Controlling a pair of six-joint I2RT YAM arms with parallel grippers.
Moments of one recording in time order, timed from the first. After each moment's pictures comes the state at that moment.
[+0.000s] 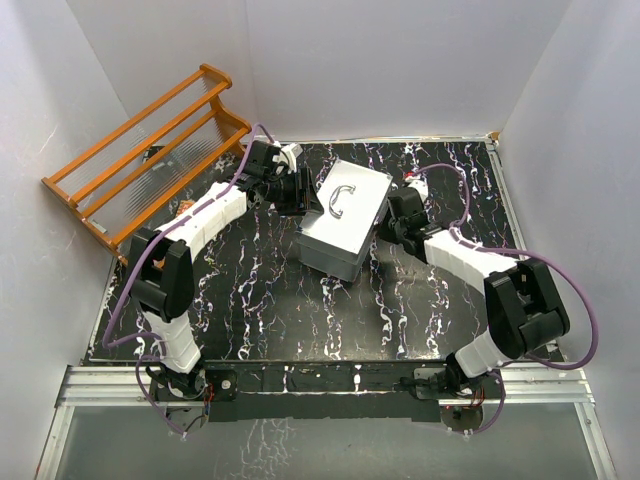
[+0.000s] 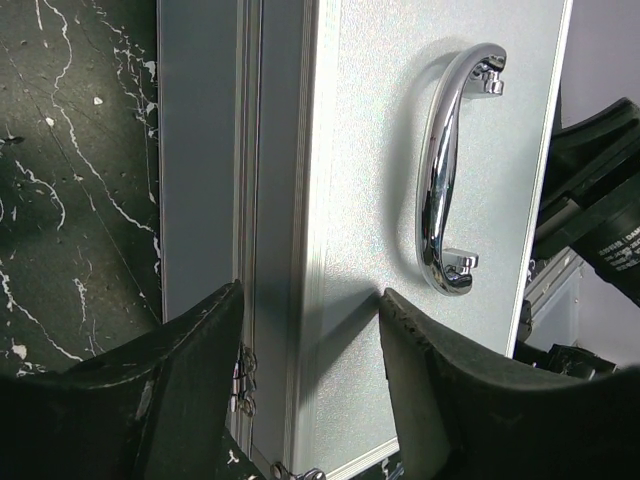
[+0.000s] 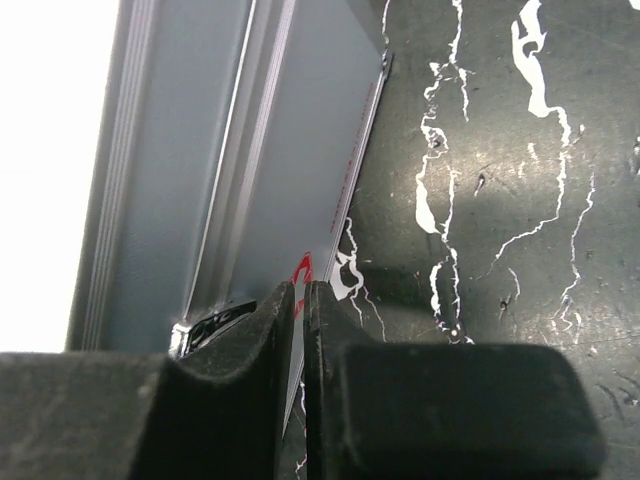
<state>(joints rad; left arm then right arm) -0.45 1.82 1.49 -0.48 0.44 -0.46 0.41 1.51 0.89 -0.10 0.17 0.62</state>
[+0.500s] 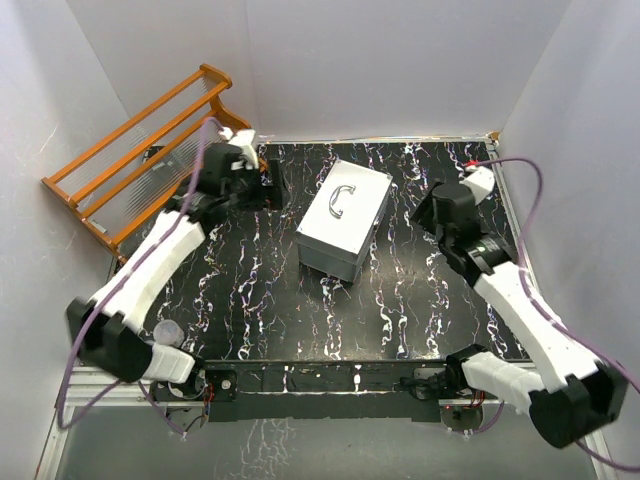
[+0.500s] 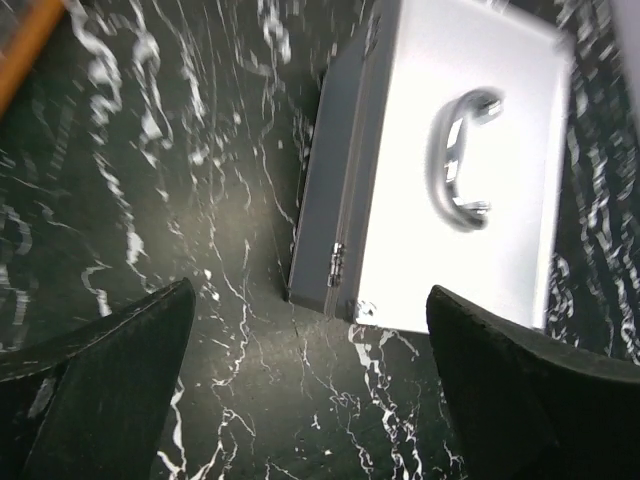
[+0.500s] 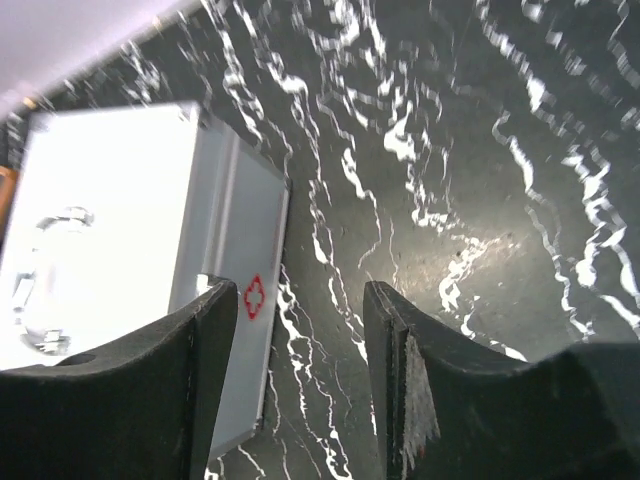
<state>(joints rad) -0.43 1.46 1.36 -0.56 0.09 -0.38 0.37 1.07 0.95 -0.44 0.45 0.63</state>
